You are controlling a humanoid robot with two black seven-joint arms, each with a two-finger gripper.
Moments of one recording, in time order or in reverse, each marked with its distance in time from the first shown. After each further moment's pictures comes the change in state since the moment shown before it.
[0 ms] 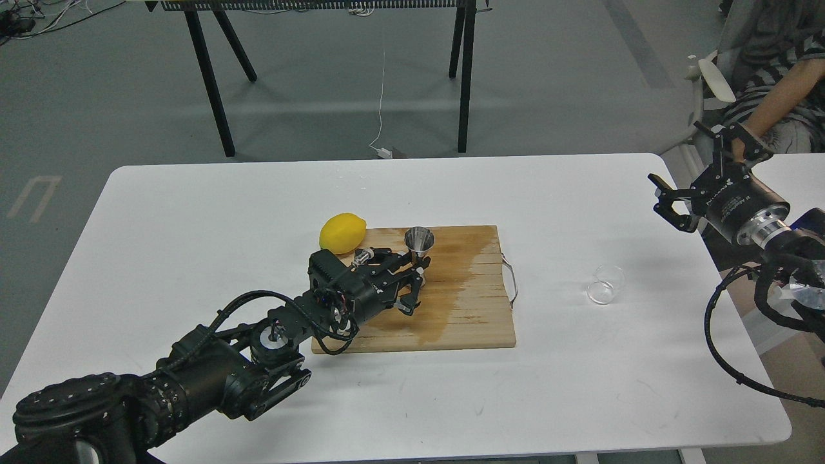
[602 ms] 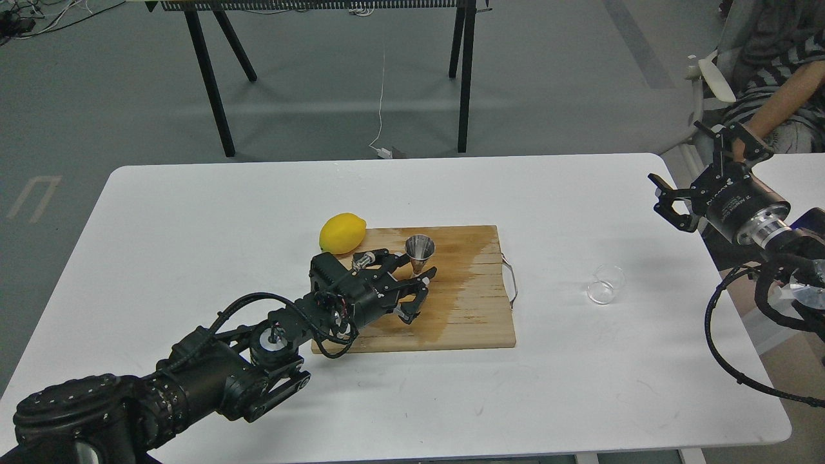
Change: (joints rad) left arm 0.003 0.000 0.004 0.002 0.000 0.000 -0.035; right arm 0.001 -0.002 -0.003 0.000 0.000 0.002 0.000
